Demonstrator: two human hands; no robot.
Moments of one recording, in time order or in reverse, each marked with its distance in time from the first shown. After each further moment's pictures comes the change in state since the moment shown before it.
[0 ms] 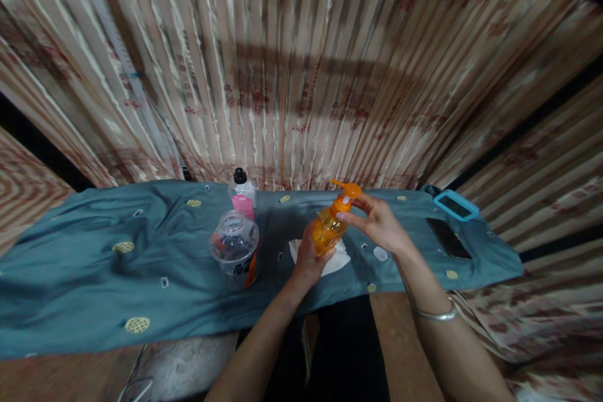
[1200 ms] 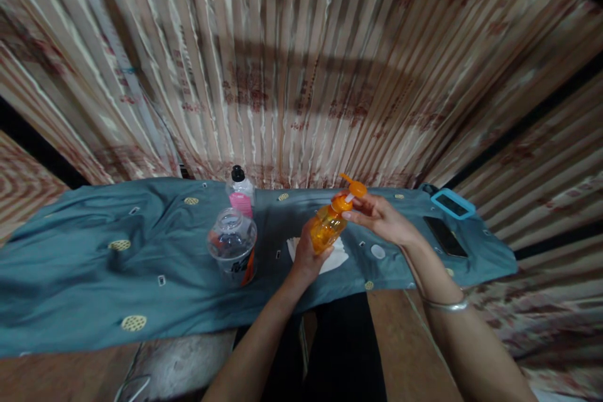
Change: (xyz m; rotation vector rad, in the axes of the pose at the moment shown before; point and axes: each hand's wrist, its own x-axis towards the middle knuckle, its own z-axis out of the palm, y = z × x) left_hand -0.001 -0.001 0.000 0.002 0.001 0.012; right_hand 0.005 -0.007 -0.016 0.220 -0.233 0.029
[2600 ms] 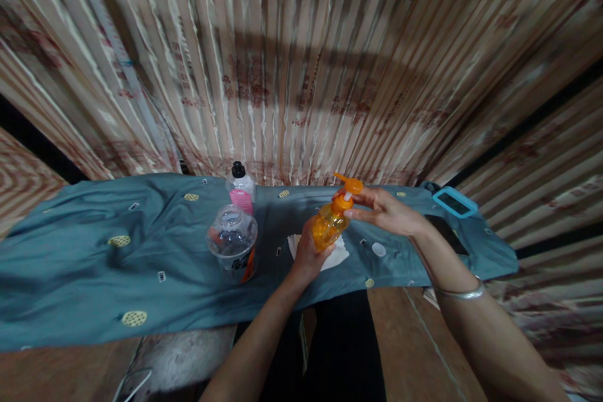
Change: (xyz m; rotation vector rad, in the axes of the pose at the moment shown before) left_hand 0.001 0.009 0.001 0.014 -0.002 -0.020; right_hand 0.007 -0.016 -0.012 -0.201 -0.182 0.031
